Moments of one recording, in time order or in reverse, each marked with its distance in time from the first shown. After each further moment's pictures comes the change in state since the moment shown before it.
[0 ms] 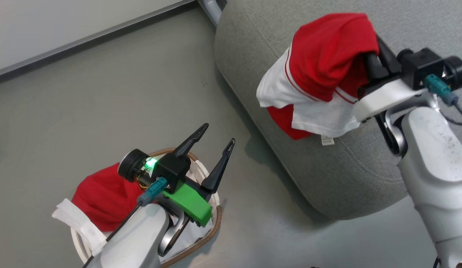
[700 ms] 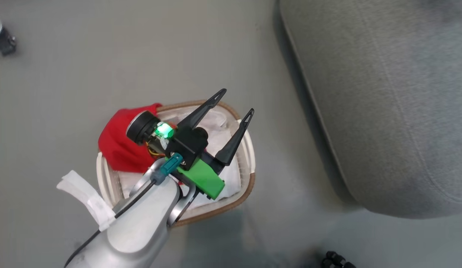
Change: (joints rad) left arm -0.148 -0.013 -0.046 -0.031 0.059 0.001 0.010; right arm -0.558 -0.434 -0.088 0.194 -0.012 0.000 0.149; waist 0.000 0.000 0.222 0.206
